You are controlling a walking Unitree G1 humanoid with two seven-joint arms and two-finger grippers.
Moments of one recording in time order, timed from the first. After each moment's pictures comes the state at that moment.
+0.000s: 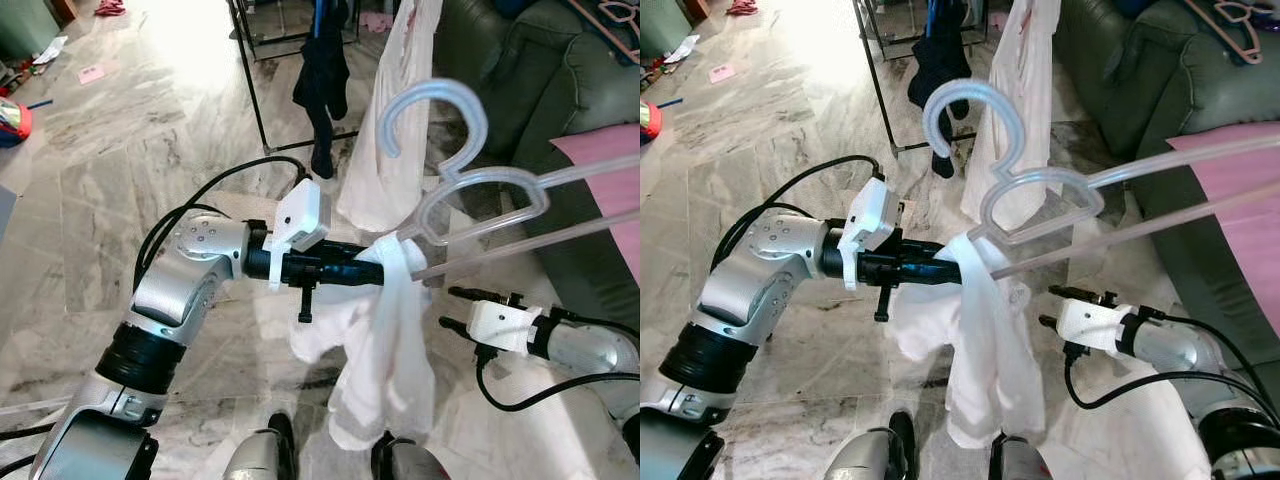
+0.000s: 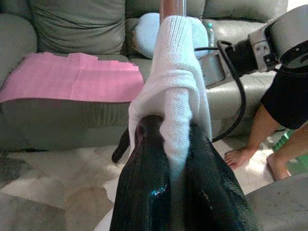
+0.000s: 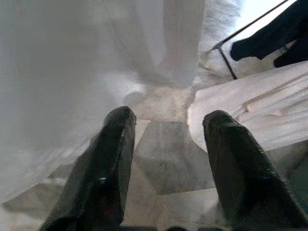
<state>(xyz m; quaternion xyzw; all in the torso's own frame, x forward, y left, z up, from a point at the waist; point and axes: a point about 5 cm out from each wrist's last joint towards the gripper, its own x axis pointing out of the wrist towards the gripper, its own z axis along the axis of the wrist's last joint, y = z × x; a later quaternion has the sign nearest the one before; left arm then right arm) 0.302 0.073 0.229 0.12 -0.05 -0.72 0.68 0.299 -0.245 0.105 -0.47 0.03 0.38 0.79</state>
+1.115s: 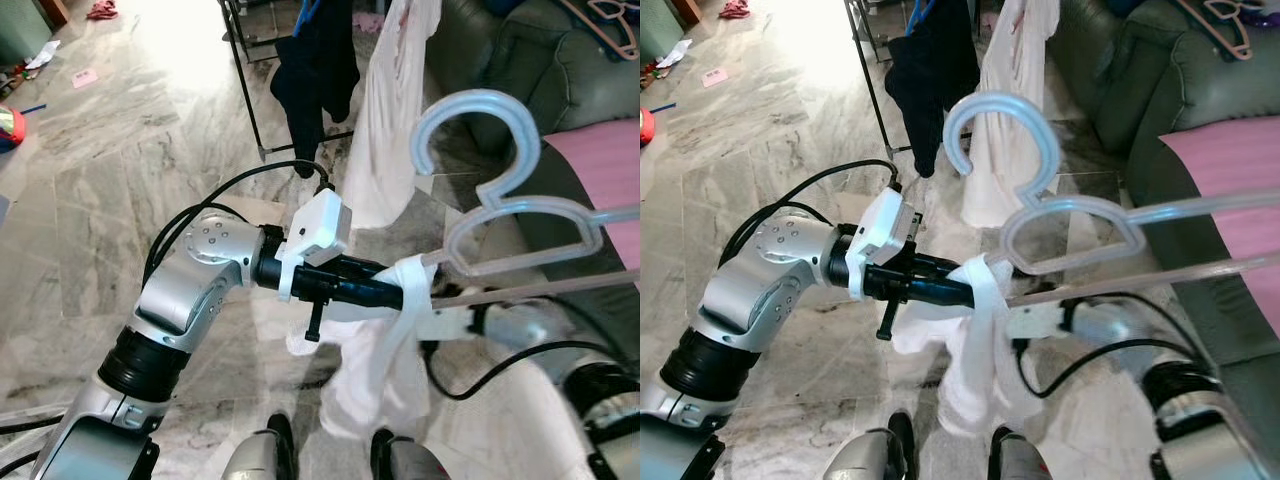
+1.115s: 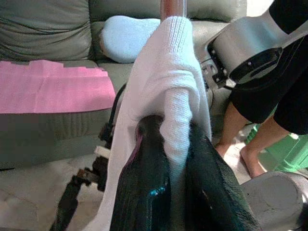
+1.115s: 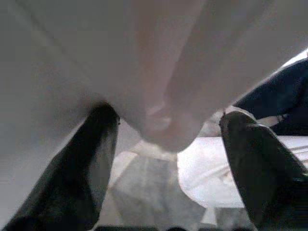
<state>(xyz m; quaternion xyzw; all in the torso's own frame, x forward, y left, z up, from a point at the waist) 0.284 0.060 0.236 0.12 -0.05 -0.76 0.63 0.326 -0.179 0.102 -0.52 -0.03 0.45 0.72</state>
